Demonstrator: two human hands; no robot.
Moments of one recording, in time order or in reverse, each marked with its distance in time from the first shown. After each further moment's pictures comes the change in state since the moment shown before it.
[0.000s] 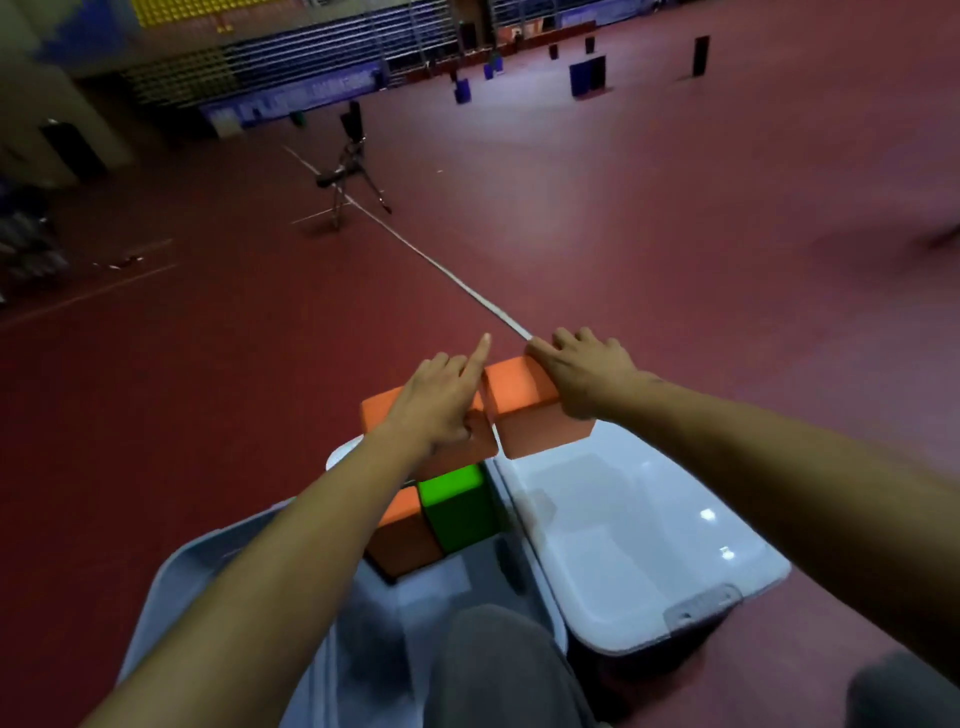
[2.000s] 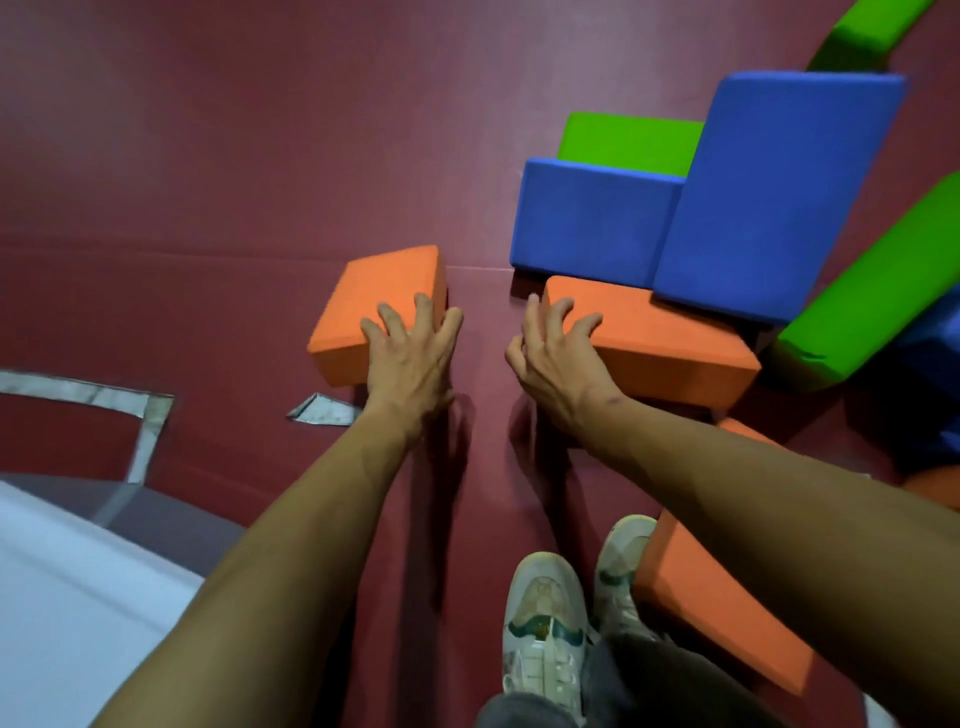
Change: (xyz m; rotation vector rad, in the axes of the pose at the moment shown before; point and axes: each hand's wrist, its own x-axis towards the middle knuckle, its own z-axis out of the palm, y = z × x) left_hand 0.308 0.705 0.275 0.053 -0.096 0.644; right_hand -0.286 0.461 0.488 -0.347 -0.580 0.578
